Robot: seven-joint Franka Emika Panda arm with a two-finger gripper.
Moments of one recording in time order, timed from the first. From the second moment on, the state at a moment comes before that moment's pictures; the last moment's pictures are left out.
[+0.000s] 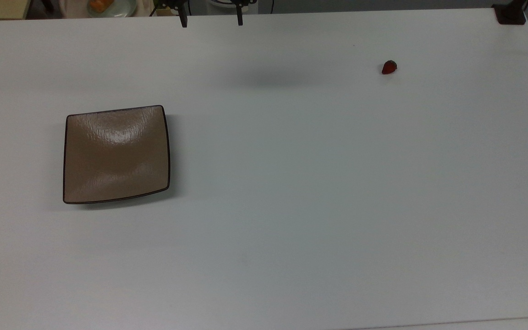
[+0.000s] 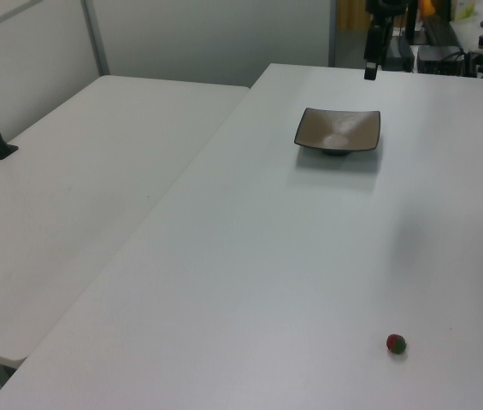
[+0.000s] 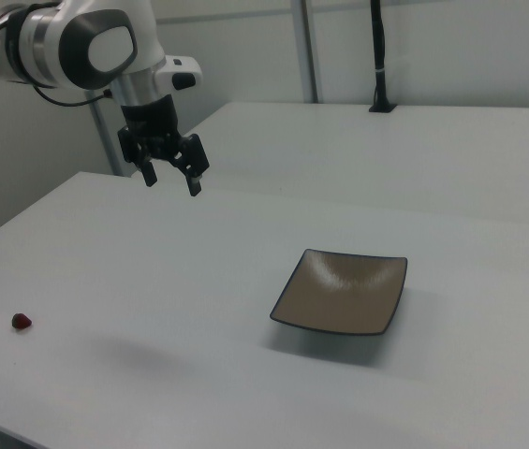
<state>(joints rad) 0.06 -0.03 0.02 -1.69 0.04 1.73 -0.02</state>
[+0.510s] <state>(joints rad) 0.06 -0.03 0.02 -1.69 0.04 1.73 -0.02</state>
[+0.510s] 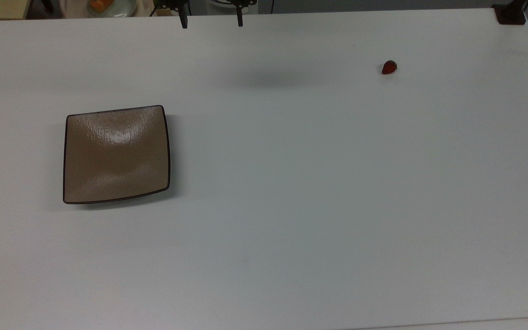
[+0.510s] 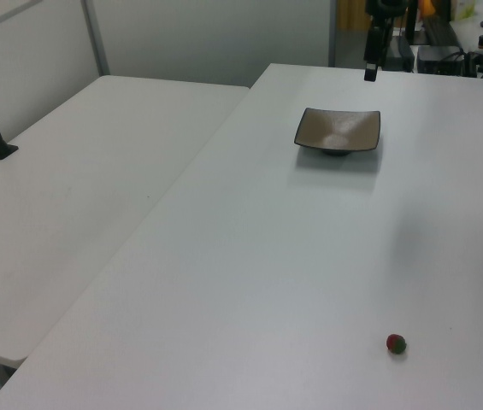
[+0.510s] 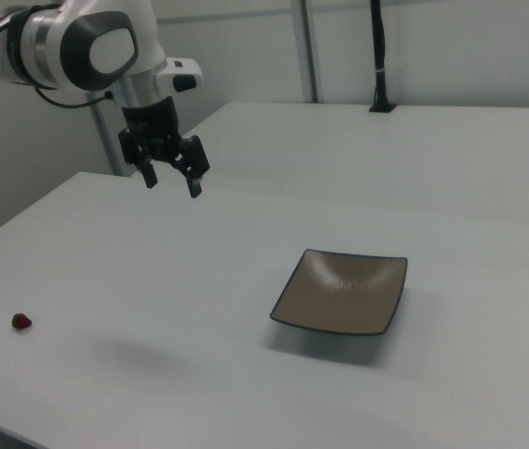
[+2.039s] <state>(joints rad) 0.17 -0.02 0.10 -1.68 0.05 1.64 -0.01</state>
